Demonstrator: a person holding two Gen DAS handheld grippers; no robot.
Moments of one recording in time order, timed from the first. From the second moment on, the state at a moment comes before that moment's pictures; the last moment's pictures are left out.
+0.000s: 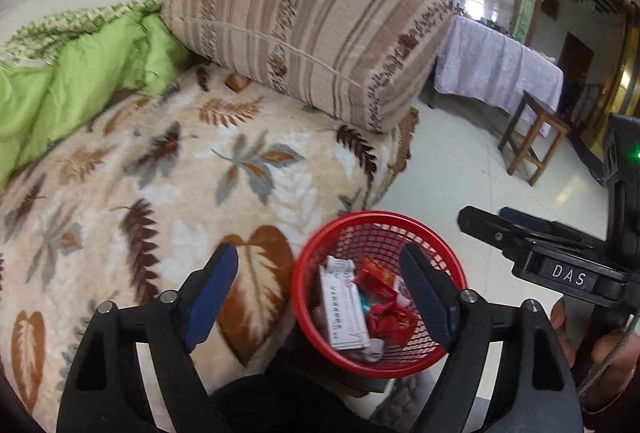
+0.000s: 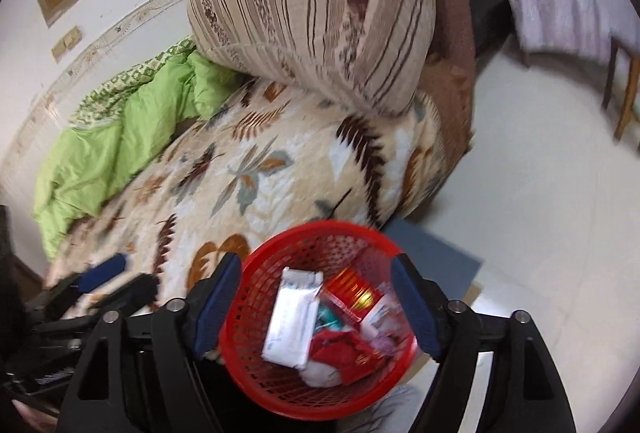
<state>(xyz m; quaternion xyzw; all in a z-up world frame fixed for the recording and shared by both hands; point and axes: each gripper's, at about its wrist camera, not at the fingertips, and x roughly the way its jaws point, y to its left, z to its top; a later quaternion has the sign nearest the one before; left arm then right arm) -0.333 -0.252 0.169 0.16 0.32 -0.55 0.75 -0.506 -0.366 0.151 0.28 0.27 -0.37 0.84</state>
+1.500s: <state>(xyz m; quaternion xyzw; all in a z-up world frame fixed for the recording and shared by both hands) -0.300 -0.106 0.161 0.19 0.24 -0.36 0.88 -0.449 -0.246 0.166 0.16 0.31 -0.52 0.78</state>
